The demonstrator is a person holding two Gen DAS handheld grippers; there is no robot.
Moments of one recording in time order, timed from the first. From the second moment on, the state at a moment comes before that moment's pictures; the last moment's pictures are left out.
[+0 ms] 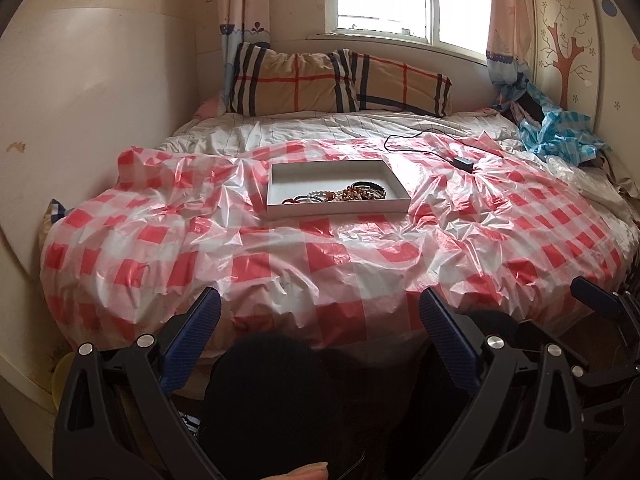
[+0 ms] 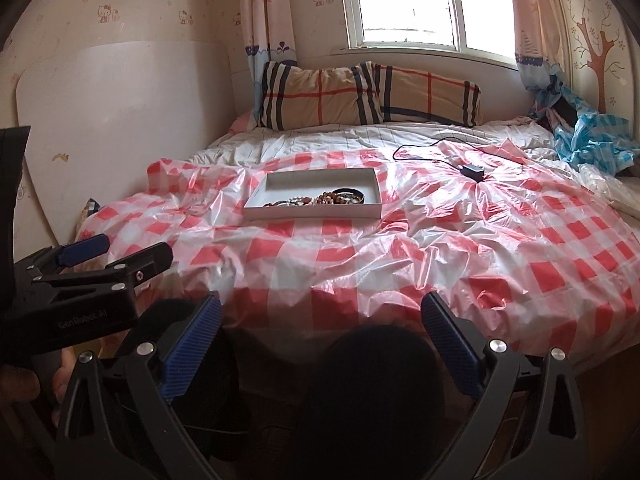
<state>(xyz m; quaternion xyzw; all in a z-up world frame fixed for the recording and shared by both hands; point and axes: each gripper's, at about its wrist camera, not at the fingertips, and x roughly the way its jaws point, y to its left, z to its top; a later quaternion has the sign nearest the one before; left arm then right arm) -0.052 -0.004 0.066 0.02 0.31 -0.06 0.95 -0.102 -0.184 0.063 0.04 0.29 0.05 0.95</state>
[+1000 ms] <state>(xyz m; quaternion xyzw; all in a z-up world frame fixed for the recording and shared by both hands) -0.038 -0.008 0.043 0.02 0.33 -0.06 0.94 -0.087 -0.181 0.027 0.04 0.34 0.02 0.94</state>
